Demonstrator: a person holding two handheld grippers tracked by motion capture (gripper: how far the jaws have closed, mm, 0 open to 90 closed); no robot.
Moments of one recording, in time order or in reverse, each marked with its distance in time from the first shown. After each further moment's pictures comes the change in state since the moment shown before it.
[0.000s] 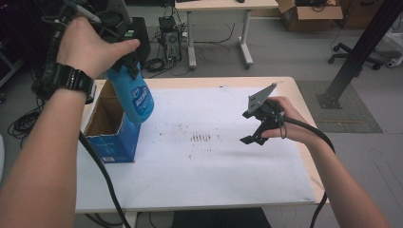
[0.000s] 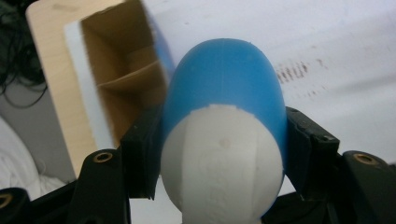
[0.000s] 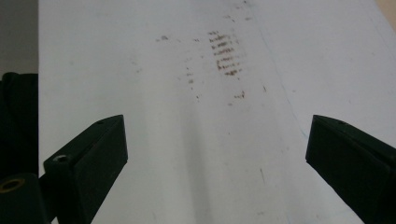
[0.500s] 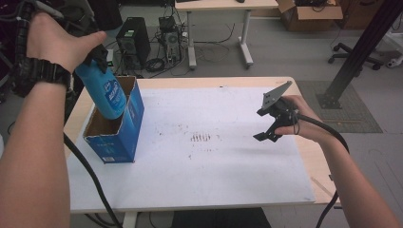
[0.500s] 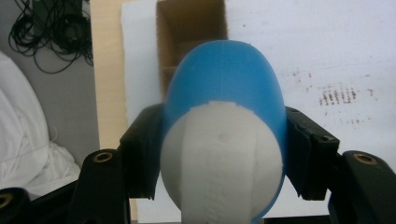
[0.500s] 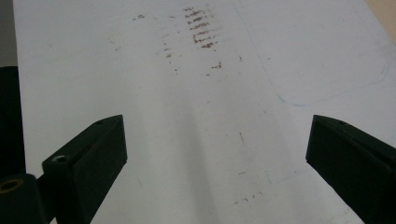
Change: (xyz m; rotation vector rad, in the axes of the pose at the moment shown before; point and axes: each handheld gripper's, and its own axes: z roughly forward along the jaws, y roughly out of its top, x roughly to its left) left arm 0.054 -0.008 0.002 -0.002 0.085 -0.181; right arm -0.015 -0.028 -0.020 0.020 -0.045 0.065
